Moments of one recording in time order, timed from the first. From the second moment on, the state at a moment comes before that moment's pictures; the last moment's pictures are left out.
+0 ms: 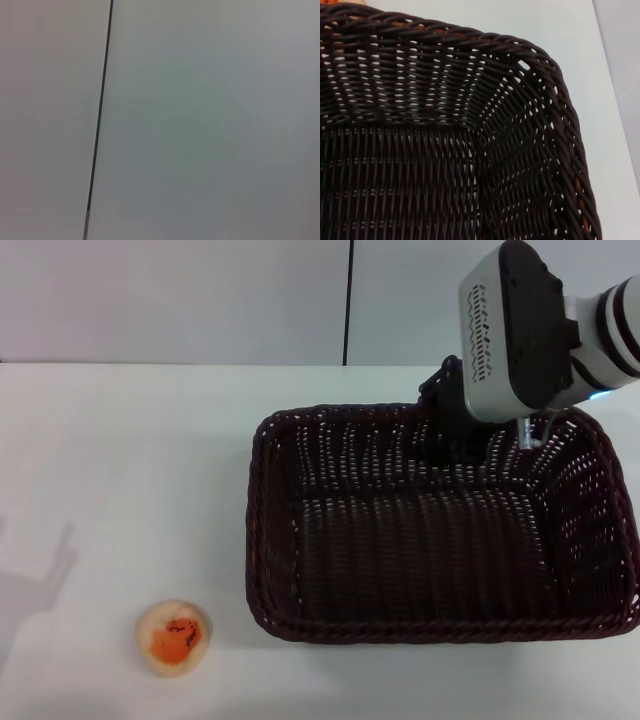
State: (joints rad) left arm -0.01 -2.07 -0.15 -0.09 1.82 1.79 -0.27; right arm 0.70 2.08 -1.45 -1.19 -2.43 -1.28 1.70
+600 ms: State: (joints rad) left arm -0.03 -2.06 -0.03 0.04 1.82 1.81 -0.43; right arm 0.52 2.08 -1.34 -1.41 -2.25 -1.24 1.70
